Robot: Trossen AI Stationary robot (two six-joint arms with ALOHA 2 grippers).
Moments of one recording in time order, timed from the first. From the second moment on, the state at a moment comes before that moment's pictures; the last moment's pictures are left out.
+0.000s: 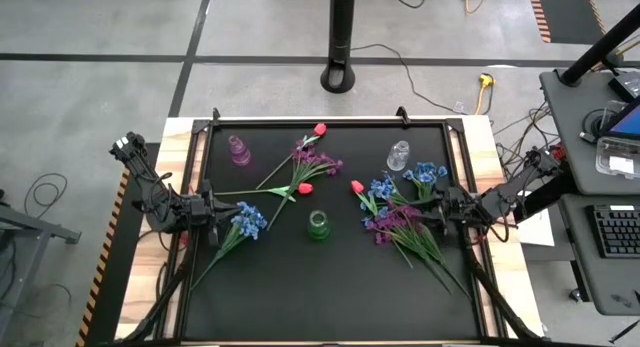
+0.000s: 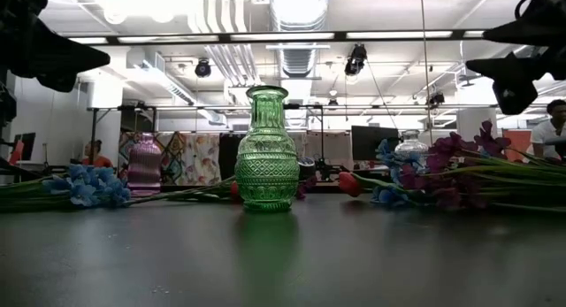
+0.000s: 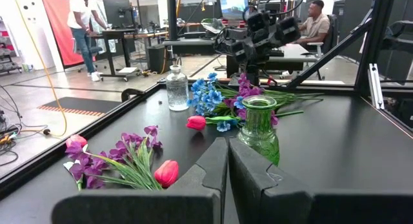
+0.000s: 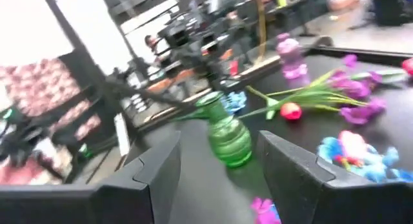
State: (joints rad) left arm -0.90 0.17 0.08 -0.02 -1.13 -0.10; right arm 0.62 0.09 0.01 0.09 0.69 0.44
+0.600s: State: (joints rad) left arm -0.89 0.17 0.08 0.37 -1.27 -0.47; right arm 0.62 0.09 0.01 0.08 0.89 -0.05
